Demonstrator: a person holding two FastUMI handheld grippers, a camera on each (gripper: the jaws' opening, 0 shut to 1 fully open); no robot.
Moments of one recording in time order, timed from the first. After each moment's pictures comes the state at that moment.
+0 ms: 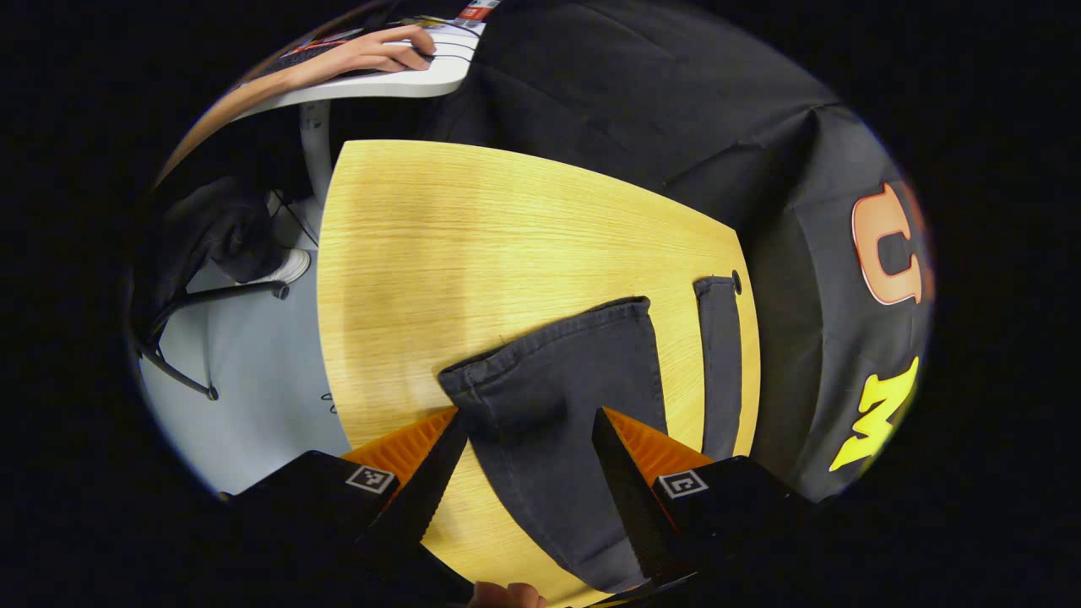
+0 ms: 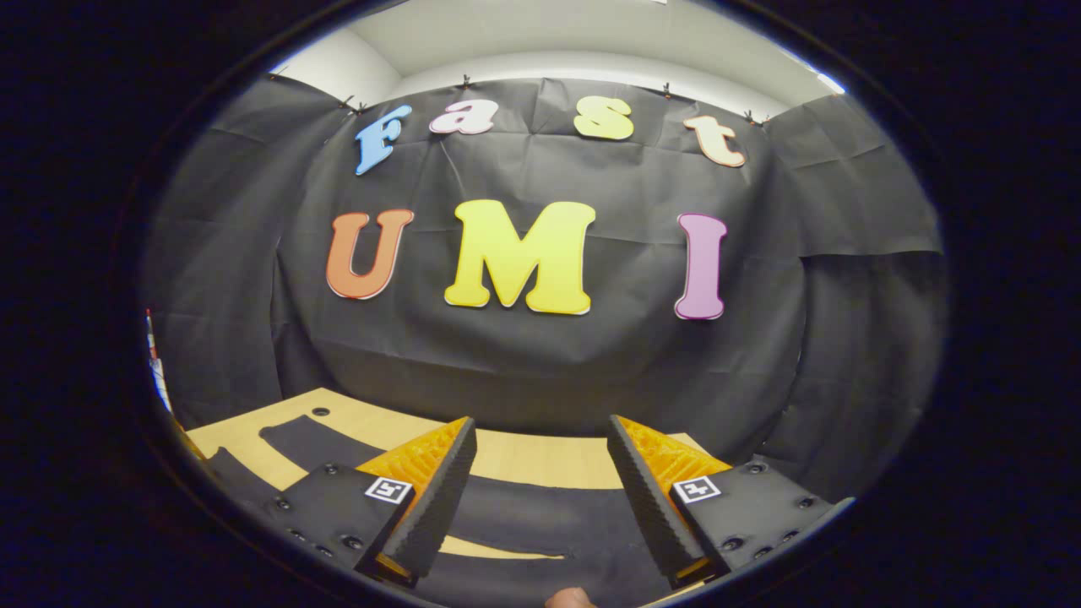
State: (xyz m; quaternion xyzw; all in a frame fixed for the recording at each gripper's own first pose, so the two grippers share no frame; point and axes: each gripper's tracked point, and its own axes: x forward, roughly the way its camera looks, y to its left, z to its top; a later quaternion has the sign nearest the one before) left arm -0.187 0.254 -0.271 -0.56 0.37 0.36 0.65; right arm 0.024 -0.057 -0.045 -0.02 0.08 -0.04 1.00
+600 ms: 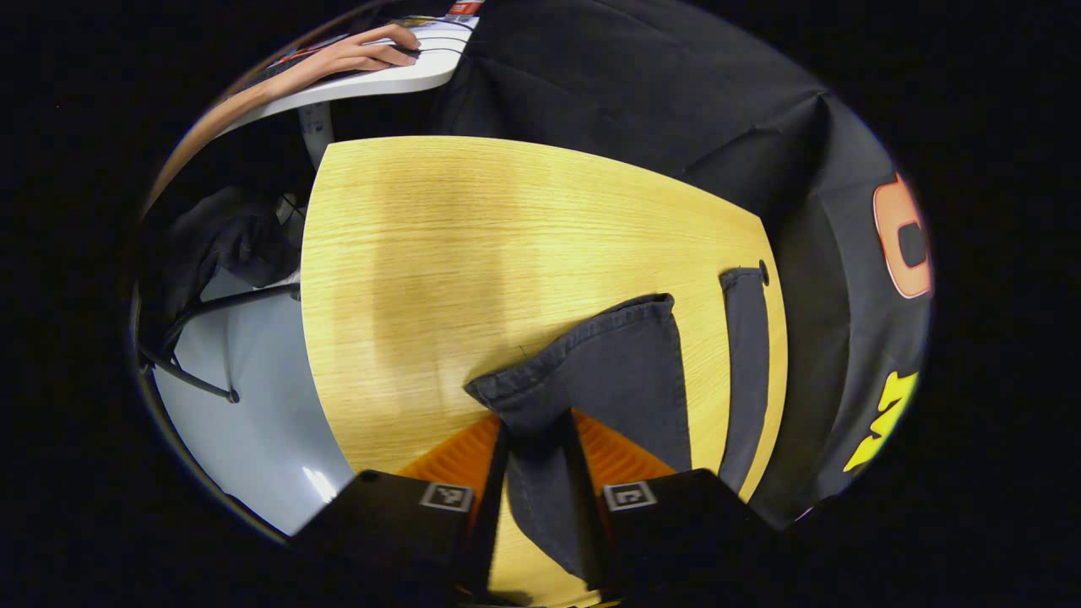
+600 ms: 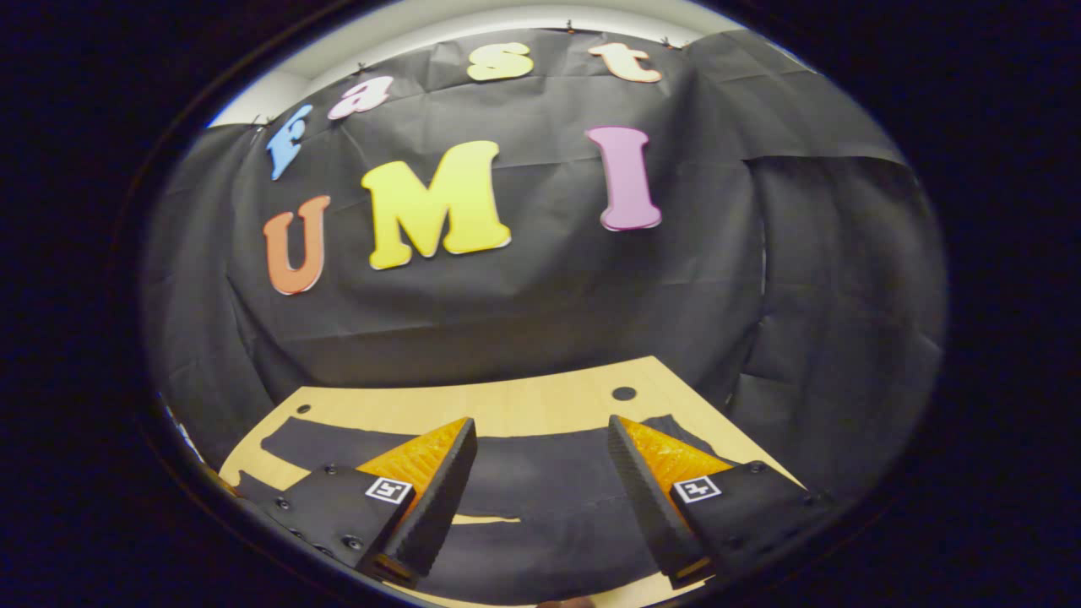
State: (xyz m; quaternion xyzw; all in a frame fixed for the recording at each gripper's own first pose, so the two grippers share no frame) left arm -0.189 0.256 -0.288 -0.55 0.41 0.37 0.63; right arm 0.013 -0.186 -0.100 0.10 0.20 -0.11 0.97
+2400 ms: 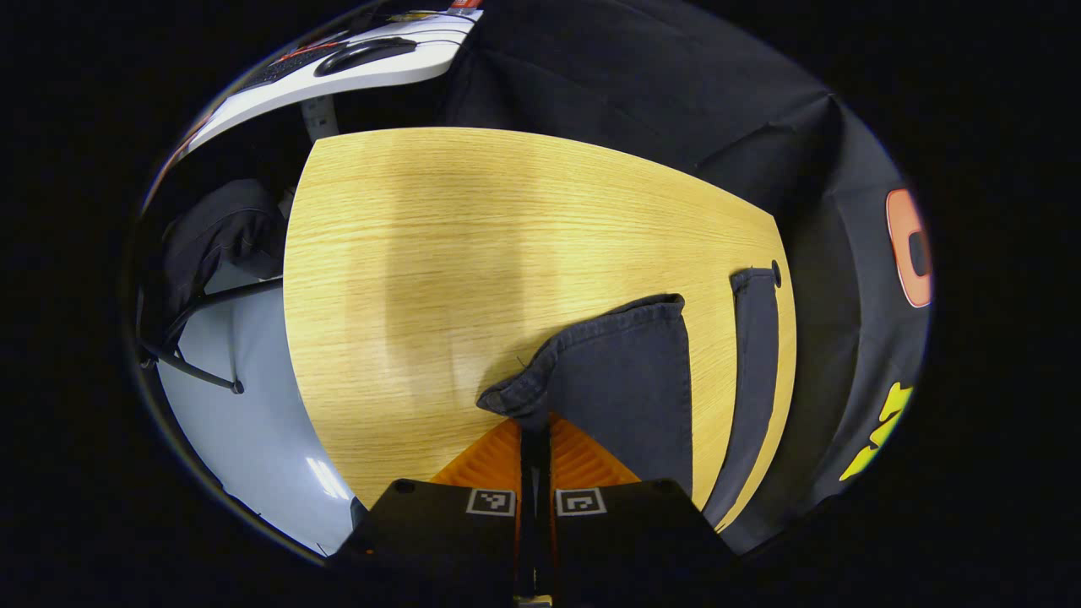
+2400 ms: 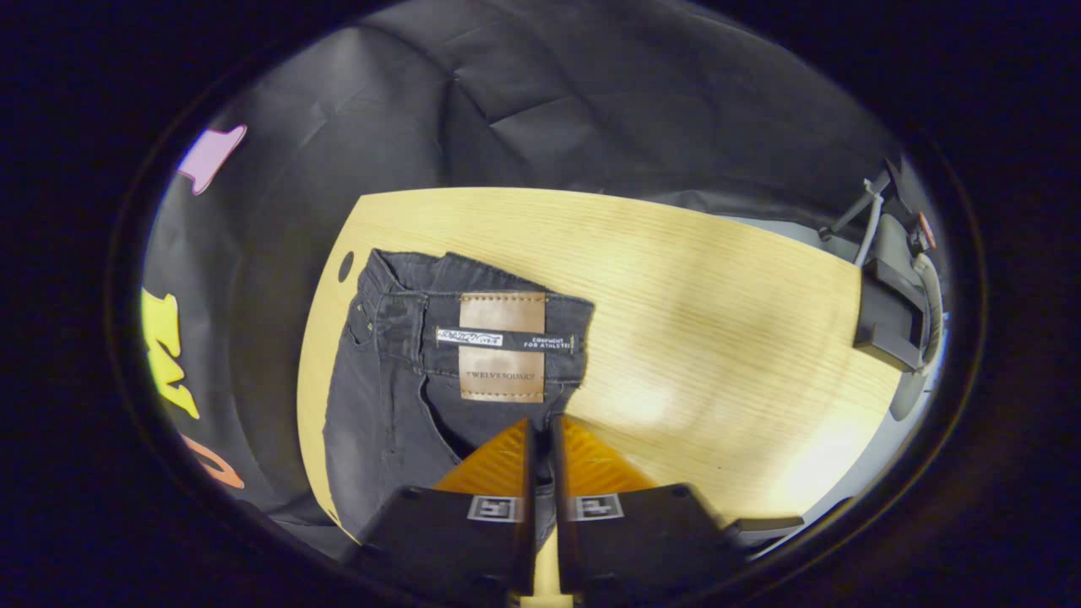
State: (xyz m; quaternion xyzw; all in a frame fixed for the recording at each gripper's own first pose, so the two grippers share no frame) left arm -0.174 0.257 -0.292 -0.55 0.43 0.38 0.61; right arm -0.081 -0.329 -0.309 0.50 0.43 -0.35 0.66
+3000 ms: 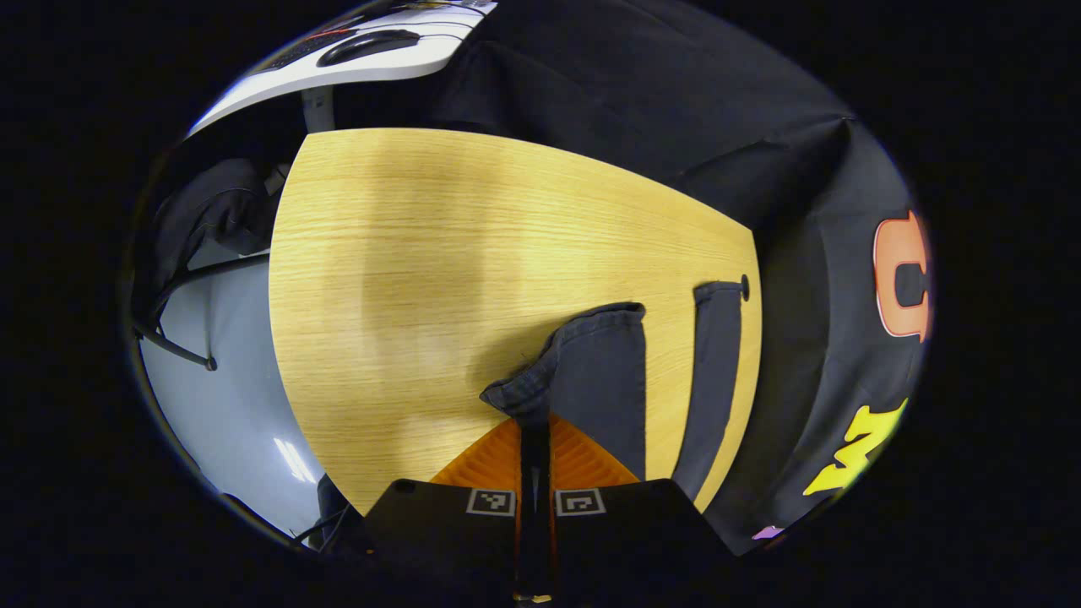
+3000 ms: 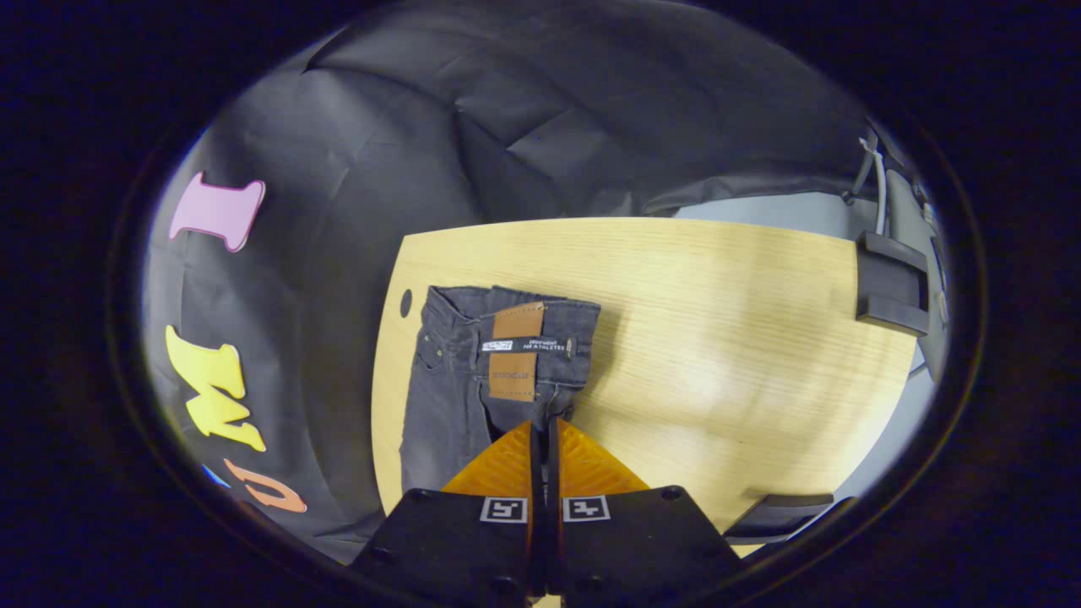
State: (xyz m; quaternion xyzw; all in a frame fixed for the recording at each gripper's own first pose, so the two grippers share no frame) left arm -0.147 0.262 -0.252 -0.61 0.39 0.34 0.60; right arm -0.075 -0.331 -0.269 0.57 0.35 -0.30 0.68
